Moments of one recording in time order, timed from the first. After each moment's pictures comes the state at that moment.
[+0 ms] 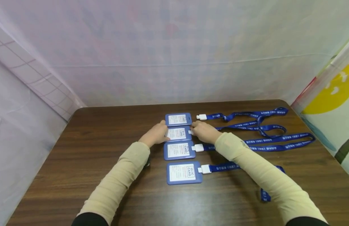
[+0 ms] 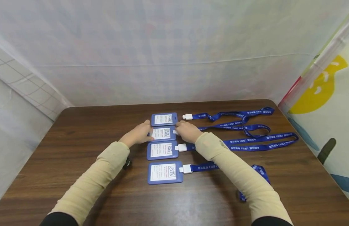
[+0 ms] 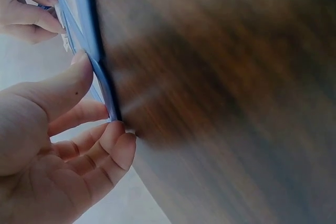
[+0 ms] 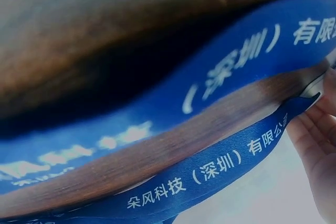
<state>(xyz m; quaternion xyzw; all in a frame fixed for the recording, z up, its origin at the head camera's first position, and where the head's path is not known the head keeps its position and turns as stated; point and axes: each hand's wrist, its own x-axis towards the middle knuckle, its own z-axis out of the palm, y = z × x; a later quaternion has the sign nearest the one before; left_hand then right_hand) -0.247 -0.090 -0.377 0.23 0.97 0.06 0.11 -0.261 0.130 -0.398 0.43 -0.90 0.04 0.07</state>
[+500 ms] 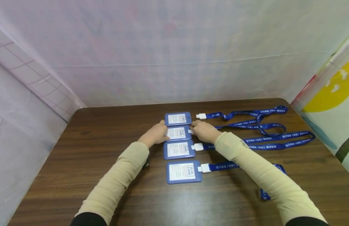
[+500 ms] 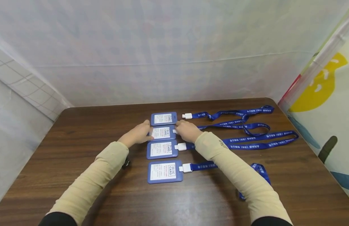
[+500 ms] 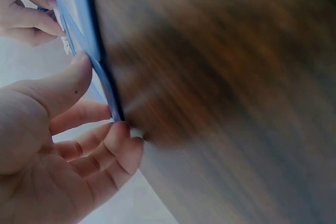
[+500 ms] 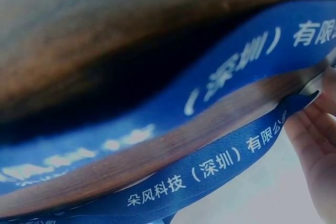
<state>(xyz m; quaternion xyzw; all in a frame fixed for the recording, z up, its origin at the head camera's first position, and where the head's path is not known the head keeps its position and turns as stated) -0.244 -0.089 -0.377 0.23 0.97 0.05 0.11 -0.261 0.132 -0.402 0.43 -0.90 0.03 0.08</state>
